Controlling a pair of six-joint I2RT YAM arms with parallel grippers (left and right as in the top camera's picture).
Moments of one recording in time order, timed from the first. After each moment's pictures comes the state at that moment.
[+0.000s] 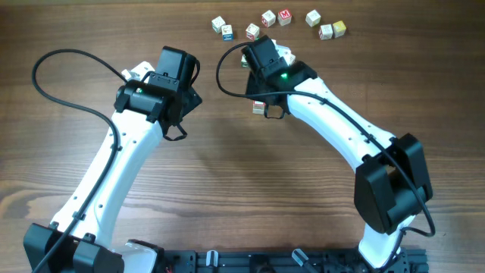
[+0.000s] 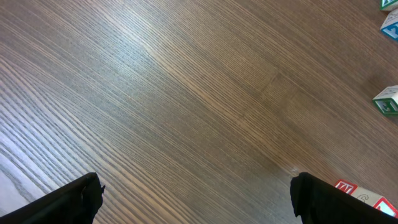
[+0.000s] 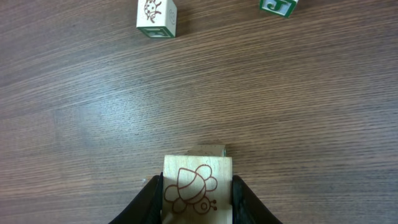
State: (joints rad) left arm -0.32 1.50 1.33 -1.06 -0.35 -0.95; right arm 0.58 1.95 1.56 -0.72 0.17 0.71
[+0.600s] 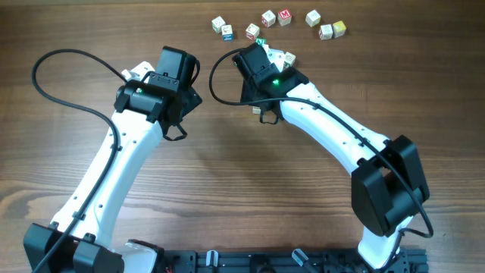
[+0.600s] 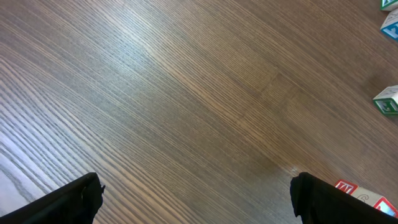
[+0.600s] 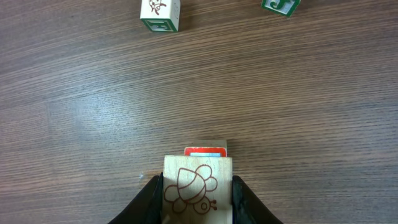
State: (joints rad) left arm -0.32 1.50 1.33 -1.06 -0.35 -0.95; right arm 0.62 1.95 1.55 -0.71 0.23 0.72
